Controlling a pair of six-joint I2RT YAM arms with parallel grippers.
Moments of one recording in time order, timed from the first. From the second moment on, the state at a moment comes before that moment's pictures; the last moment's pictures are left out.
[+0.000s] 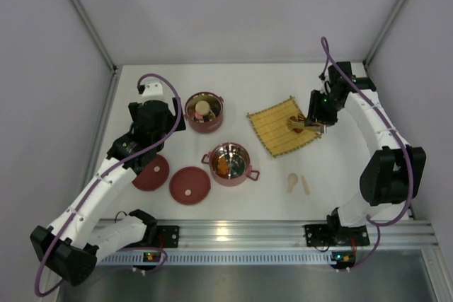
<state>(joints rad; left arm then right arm) -0.49 1.01 1.01 -0.49 -0.54 -0.31 0.08 1.58 1.43 -1.03 -0.19 0.23</state>
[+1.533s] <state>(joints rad) -0.49 1.01 1.01 -0.49 -0.54 -0.30 0.03 1.57 1.45 -1.02 -0.30 0.27</state>
